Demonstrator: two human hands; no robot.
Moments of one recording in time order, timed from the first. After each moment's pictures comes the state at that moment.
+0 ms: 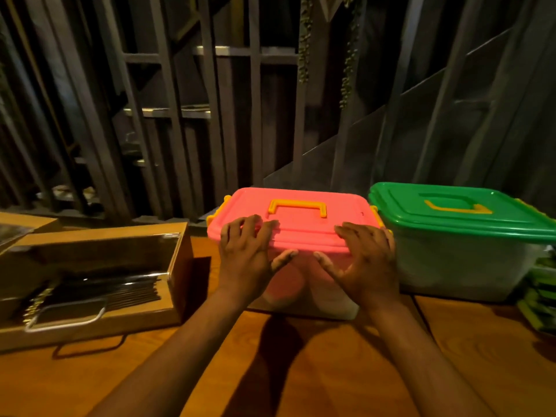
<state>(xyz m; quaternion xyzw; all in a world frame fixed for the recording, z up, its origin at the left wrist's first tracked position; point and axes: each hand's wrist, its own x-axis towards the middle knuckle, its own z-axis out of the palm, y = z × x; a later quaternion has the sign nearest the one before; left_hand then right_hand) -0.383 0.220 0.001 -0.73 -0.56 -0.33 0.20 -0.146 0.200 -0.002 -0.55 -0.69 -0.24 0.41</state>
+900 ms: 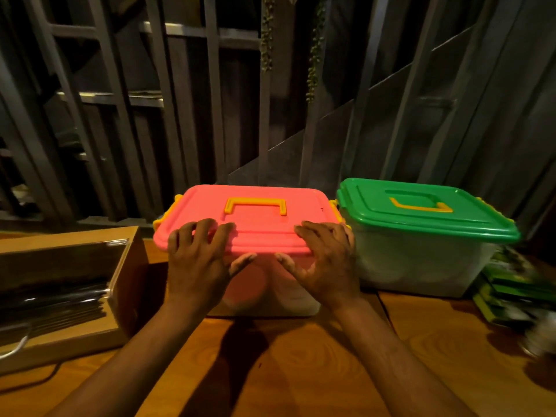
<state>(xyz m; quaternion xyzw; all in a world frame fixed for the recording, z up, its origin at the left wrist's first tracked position) -0.384 0.239 -0.005 -0.71 -0.56 -0.33 0.28 -0.143 0.225 -0.002 -0.52 -0.70 -0.23 0.42</state>
